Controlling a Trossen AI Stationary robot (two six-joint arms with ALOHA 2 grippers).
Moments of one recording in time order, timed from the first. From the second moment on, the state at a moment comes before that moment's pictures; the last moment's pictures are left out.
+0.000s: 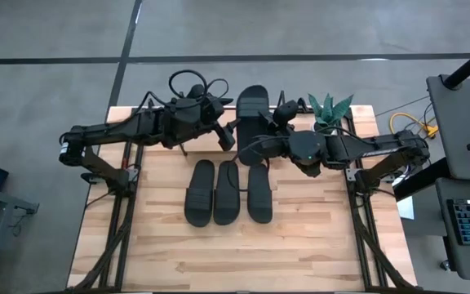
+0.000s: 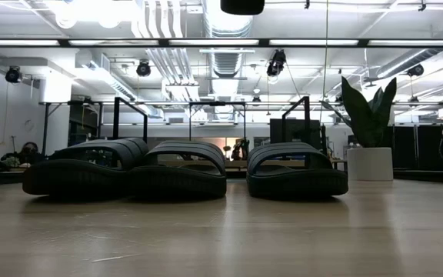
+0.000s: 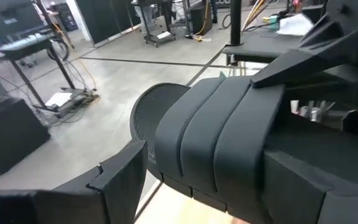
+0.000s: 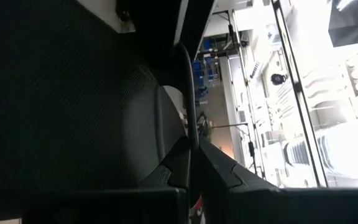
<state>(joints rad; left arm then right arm) 0.05 1.47 1.68 -0.45 -0.56 0.03 0.18 1.49 1.56 -0.27 1.08 -1.18</state>
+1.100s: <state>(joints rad) 0.01 1.52 1.68 -0.32 -0.68 0.47 0.18 1.49 1.56 -0.26 1.04 -1.12</state>
